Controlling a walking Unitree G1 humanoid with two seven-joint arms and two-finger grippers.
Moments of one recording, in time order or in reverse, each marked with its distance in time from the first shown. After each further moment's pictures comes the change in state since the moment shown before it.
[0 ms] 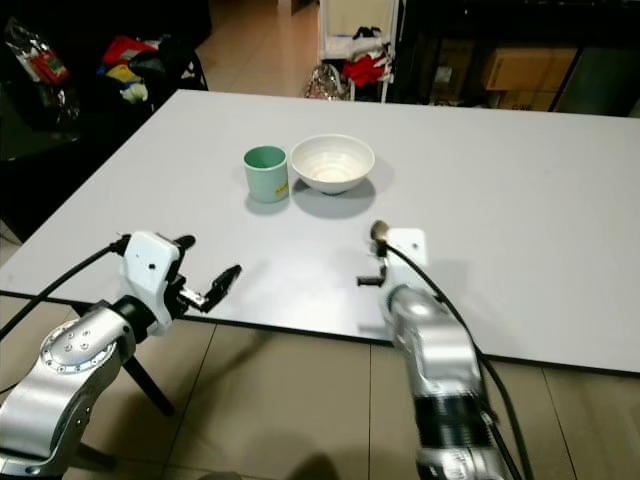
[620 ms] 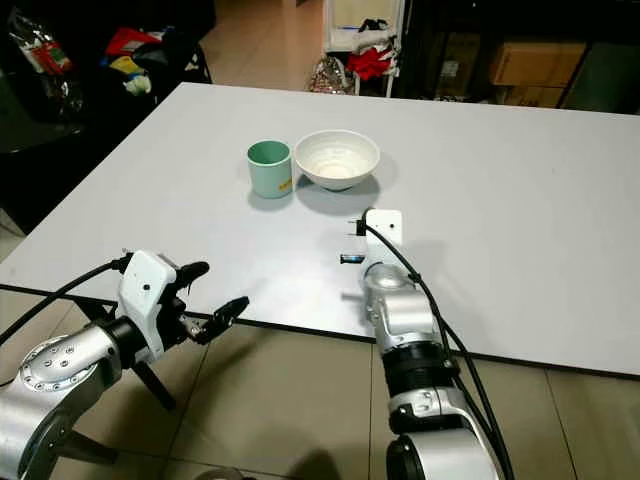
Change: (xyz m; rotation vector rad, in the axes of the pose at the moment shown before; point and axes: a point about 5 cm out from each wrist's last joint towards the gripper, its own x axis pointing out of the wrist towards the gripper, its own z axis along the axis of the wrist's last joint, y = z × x) left arm -0.019 -0.011 -0.004 -0.062 0.061 -0.179; right arm 0.030 0.023 0.015 0.013 -0.026 -0.075
